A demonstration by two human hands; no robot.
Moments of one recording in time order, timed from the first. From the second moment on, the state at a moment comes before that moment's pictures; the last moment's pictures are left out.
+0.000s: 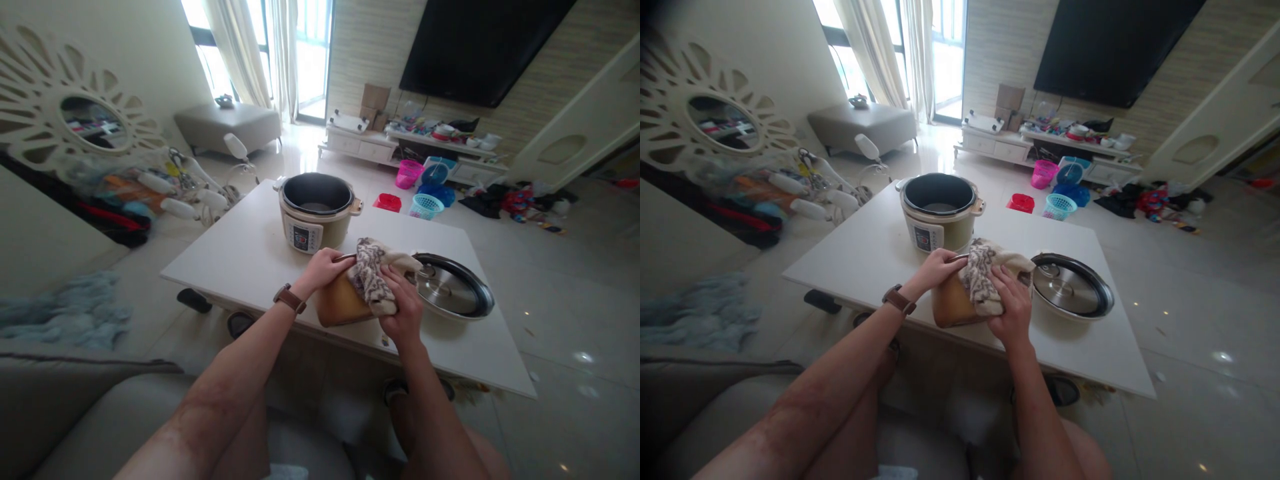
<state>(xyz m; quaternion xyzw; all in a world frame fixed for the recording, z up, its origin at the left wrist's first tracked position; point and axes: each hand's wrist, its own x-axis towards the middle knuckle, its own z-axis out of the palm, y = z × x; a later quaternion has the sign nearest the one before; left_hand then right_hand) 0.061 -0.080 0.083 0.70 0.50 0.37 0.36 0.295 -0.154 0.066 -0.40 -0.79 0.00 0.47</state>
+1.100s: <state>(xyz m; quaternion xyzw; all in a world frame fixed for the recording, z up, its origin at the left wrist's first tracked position) 0.062 -0.084 0.090 0.70 0.52 0.35 0.34 0.296 -0.141 0.055 -0.58 -0.62 0.10 0.52</state>
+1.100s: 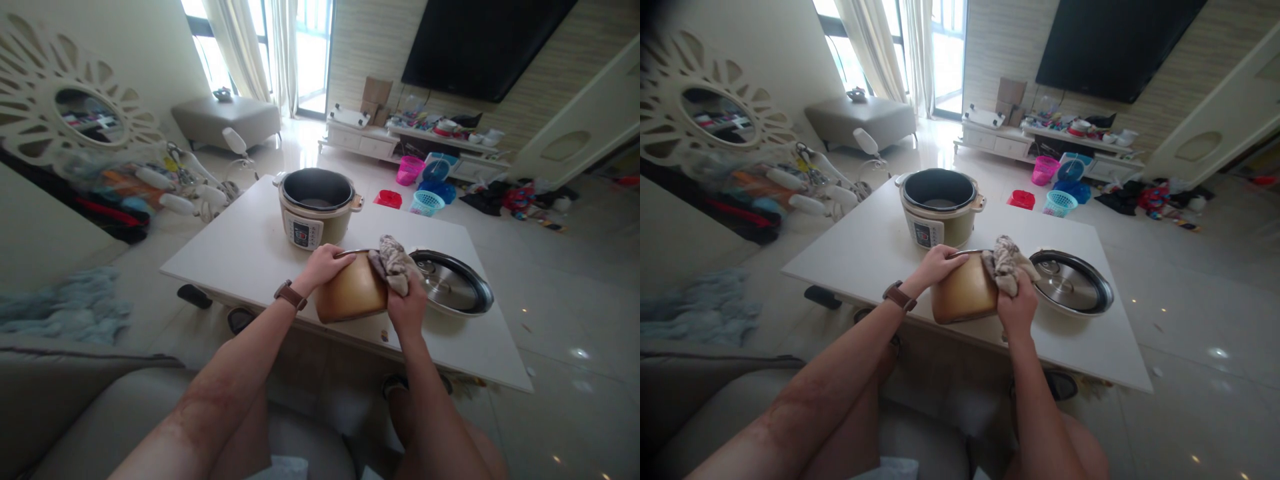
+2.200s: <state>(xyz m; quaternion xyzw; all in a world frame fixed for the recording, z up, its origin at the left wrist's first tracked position) 0.056 -0.083 0.081 0.68 0.50 0.32 0.42 0.302 -0.144 0.061 -0.56 -0.63 0.11 0.53</state>
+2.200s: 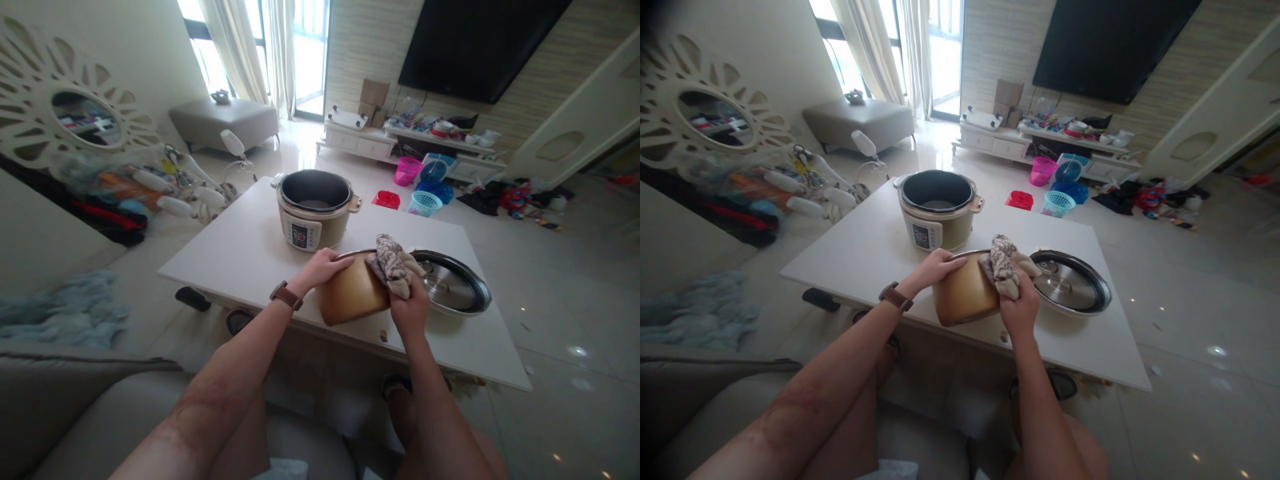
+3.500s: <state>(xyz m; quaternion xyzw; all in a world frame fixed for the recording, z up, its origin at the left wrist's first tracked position) 0.066 -0.082 0.077 0.67 0.50 0.33 0.43 0.313 -0.143 0.059 -0.56 -0.59 0.13 0.56</state>
